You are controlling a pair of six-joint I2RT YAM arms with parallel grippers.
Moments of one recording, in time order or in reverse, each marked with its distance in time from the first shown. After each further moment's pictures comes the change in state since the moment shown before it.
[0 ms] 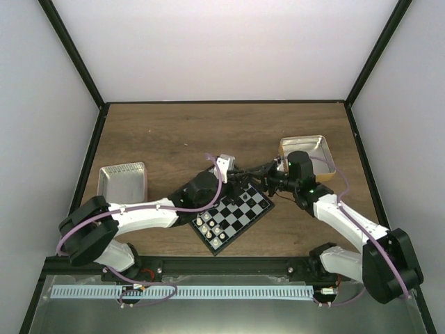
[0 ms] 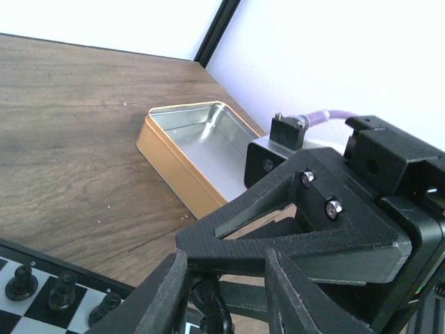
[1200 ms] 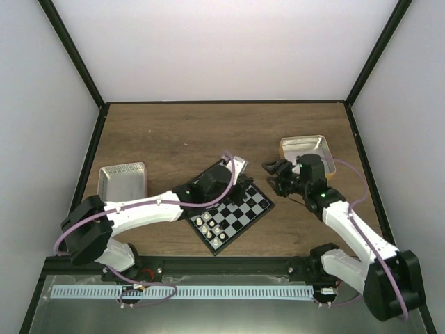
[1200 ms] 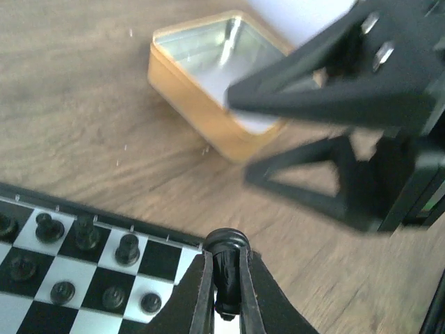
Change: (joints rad) left arm -0.039 -0.010 0.147 -0.365 -0.010 0.107; right arm -0.088 -0.101 -0.033 -0.126 0.116 -0.116
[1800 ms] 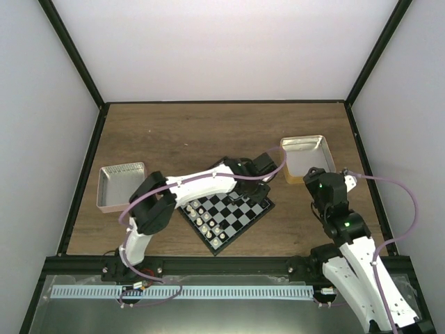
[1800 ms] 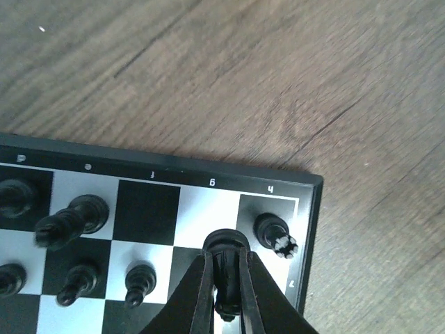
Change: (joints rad) left arm 0.000 0.554 0.754 -0.875 0.093 0.142; right arm -0.061 -0.468 0.002 -0.481 0.808 -0.262
